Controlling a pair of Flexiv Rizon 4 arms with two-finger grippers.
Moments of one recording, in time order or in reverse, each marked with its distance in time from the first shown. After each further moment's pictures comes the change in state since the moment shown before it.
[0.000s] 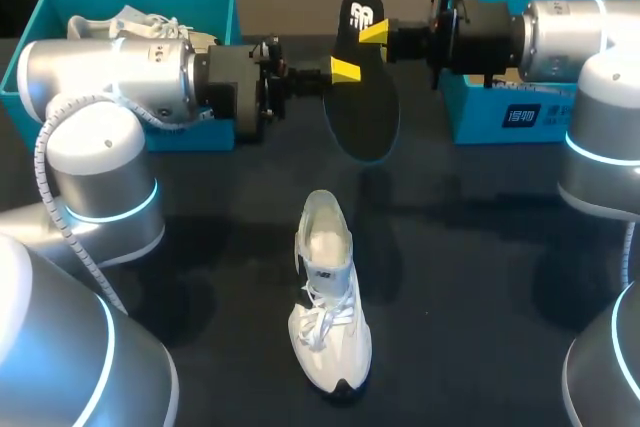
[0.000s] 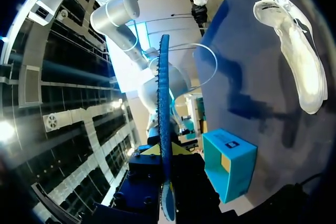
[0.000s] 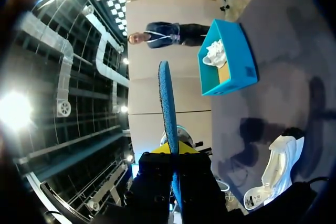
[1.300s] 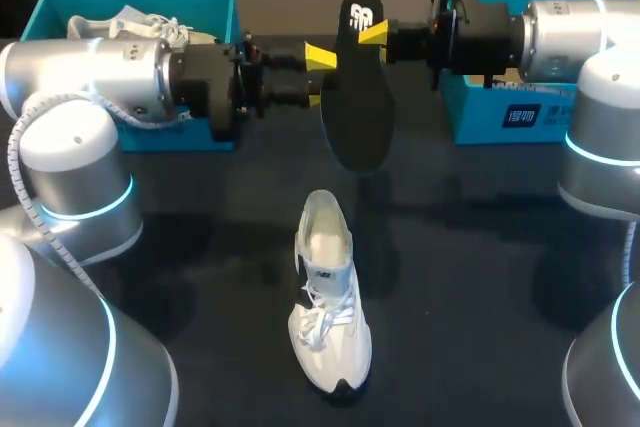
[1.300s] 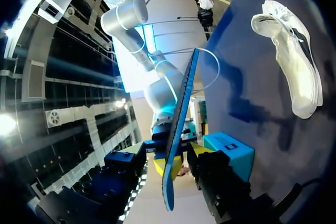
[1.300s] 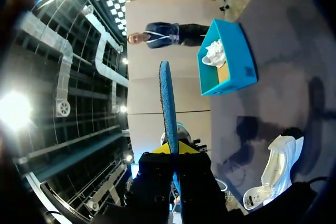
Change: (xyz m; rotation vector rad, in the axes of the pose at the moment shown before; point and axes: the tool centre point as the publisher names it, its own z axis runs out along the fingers) left arm -0.003 -0.001 -0.025 0.020 -0.023 -0.038; right arm -0.001 0.000 0.000 -0.001 -0.008 -0.003
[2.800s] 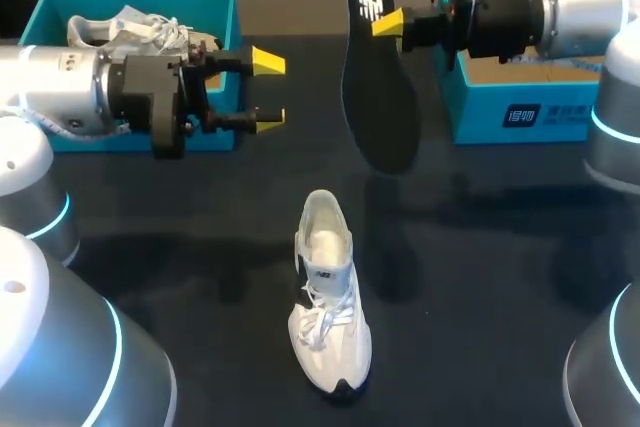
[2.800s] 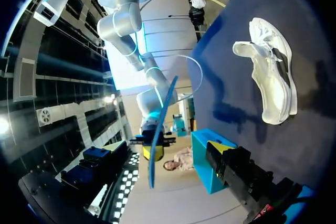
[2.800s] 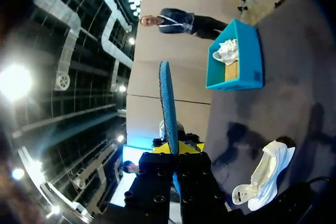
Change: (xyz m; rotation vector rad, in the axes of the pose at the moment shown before) left arm -0.003 -0.023 -0.062 -0.046 0.088 -0.003; right arm 0.015 -0.011 -0.016 0.103 -0.014 -0.146
